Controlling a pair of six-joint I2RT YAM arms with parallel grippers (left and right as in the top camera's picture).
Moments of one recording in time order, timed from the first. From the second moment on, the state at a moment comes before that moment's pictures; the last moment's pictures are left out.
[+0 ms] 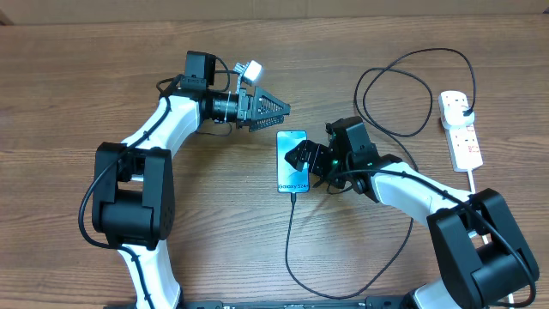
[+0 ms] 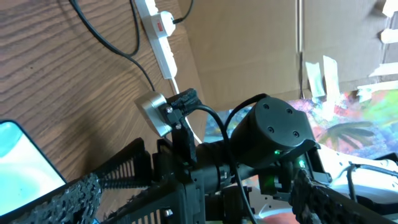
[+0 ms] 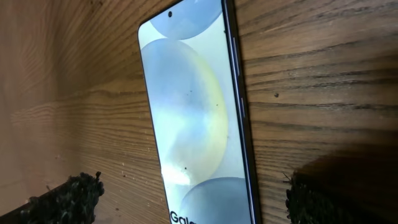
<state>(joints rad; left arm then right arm) -0.16 2.07 1.42 -0.40 1.40 -0.27 0.41 1.72 0.81 -0.09 -0.39 0.78</state>
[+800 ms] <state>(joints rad) -0.16 2.07 1.42 -0.40 1.30 -0.28 0.43 1.74 0.80 -0.08 -0.59 0.78</state>
